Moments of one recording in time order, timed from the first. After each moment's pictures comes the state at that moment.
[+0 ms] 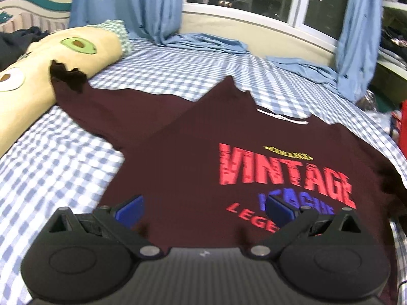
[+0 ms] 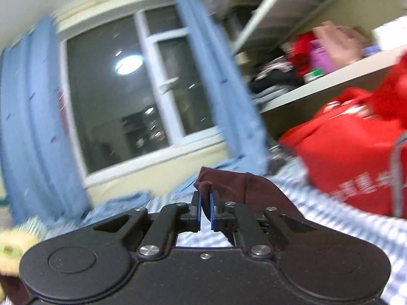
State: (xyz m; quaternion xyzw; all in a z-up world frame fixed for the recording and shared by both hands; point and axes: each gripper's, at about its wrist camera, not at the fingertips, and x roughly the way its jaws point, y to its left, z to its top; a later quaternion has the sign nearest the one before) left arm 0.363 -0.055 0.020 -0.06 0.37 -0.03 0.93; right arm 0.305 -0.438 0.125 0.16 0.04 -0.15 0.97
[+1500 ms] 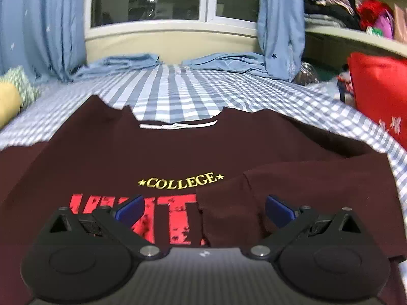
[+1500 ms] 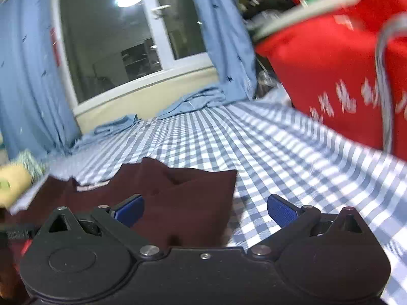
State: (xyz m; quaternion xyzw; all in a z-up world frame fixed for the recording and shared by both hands) left arm 0.455 -0.241 -0.039 0.05 0.30 -0.18 0.94; right arm 0.282 -0.545 0.005 0.20 0.19 -0.12 0.95
